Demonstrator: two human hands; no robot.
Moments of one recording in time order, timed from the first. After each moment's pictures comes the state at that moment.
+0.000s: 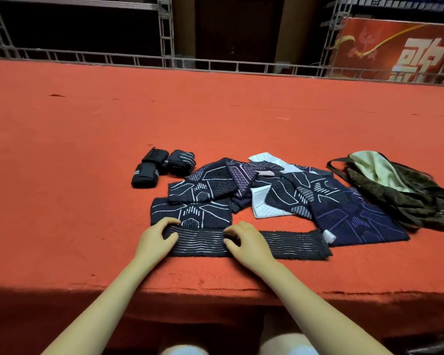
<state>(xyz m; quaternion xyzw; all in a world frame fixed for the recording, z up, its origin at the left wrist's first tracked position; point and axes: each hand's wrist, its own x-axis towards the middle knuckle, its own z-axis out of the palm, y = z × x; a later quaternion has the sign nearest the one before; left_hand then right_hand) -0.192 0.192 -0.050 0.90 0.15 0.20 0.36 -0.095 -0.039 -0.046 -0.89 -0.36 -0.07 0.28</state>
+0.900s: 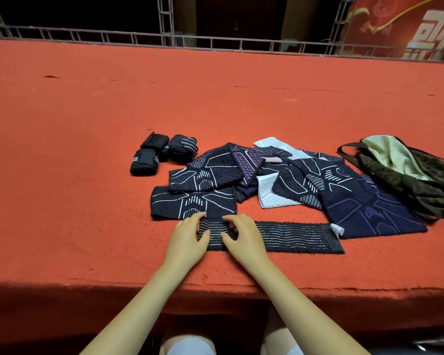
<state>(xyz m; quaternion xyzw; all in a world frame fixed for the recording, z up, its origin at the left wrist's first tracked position) -0.175 0.129 -0.057 0.92 0.14 0.21 0.31 -0.109 -0.015 -0.056 -0.87 -0.30 -0.06 0.38</state>
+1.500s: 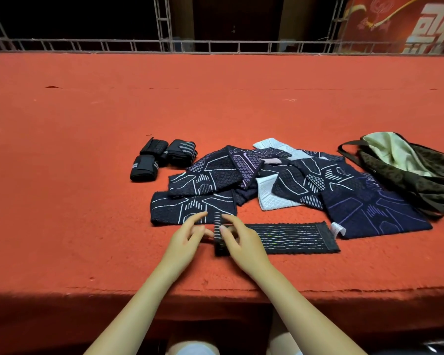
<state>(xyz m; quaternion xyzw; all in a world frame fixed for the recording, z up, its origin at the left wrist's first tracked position) -0.184 0.130 -0.042 0.80 0.08 0.16 0.57 -0.117 -0.019 -0.048 -0.83 -0.29 0.00 0.48</state>
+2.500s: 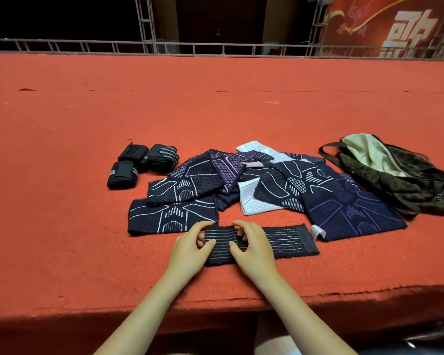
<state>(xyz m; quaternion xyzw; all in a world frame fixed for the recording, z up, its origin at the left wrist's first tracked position) -0.150 0.091 -0.049 0.88 0.10 0.17 0.43 -0.096 -0.066 -0.056 -0.87 -0.25 -0.10 0.42</state>
